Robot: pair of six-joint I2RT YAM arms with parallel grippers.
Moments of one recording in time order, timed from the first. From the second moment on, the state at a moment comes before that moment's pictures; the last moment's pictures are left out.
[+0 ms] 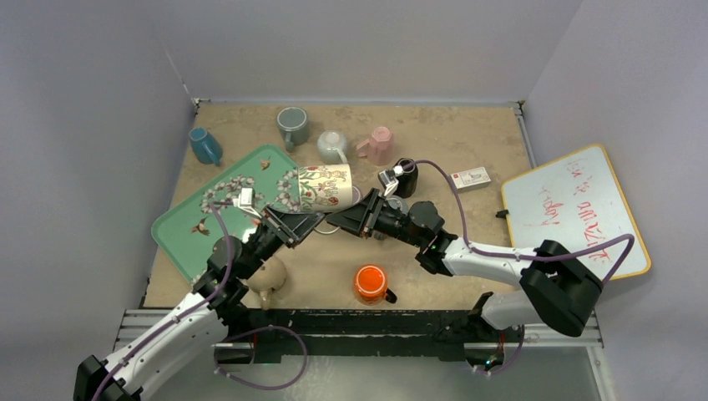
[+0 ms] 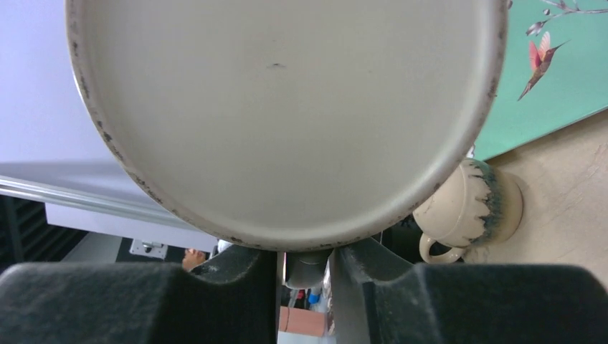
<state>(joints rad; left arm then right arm) -0.66 0.49 0.24 0.41 0.07 -1.29 0.88 1.33 0.55 0.88 -0.31 1.35</state>
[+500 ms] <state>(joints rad) -0.66 0.46 0.25 0.35 0.09 -1.25 0.88 1.34 0.55 0.89 -0.33 1.36</state>
